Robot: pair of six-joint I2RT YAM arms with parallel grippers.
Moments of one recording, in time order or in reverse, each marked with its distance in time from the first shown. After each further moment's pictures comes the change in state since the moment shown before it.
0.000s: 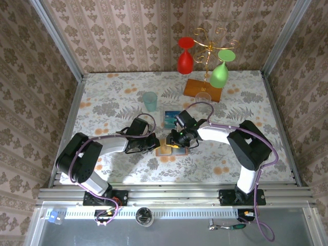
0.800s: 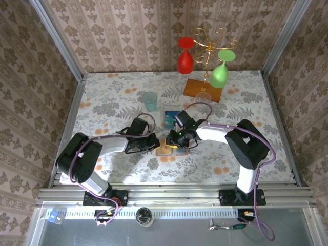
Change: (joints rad) left arm 0.001 0.000 0.000 0.000 0.000 0.000; right arm 0.005 0.023 0.014 0.005 0.004 -0.010
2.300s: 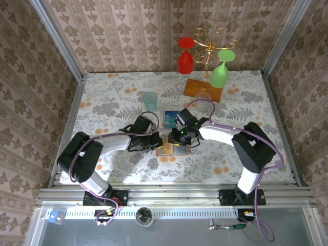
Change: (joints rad) left arm -0.041 0.016 0.073 -0.071 -0.001 0.016; right arm -0.007 -0.072 0.004 -0.067 0.055 -0.040
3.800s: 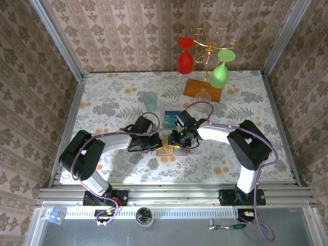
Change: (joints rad) left arm 0.000 0.026 0.010 -0.029 -0.010 0.026; right arm -0.003 0.051 -0.012 0.024 -0.019 0.011
